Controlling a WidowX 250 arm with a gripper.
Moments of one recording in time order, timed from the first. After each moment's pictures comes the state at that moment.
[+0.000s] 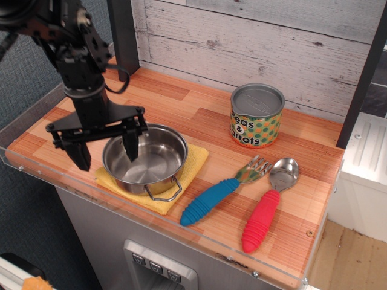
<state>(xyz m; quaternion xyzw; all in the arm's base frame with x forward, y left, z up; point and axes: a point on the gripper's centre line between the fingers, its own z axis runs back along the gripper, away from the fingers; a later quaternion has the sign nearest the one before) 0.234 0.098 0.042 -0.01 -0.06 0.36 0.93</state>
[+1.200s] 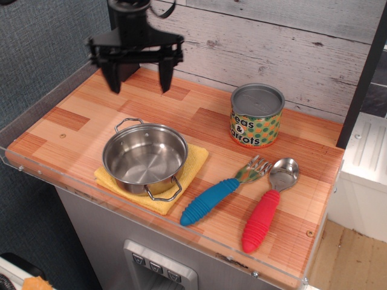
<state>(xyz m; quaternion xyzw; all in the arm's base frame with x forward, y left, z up) 0.311 0.085 0.098 0.05 -0.08 0.28 0.96</state>
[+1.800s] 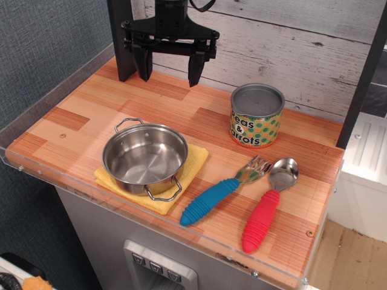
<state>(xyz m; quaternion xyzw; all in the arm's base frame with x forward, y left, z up) 0.333 0.061 0.103 0.07 -0.08 0.20 0.97</state>
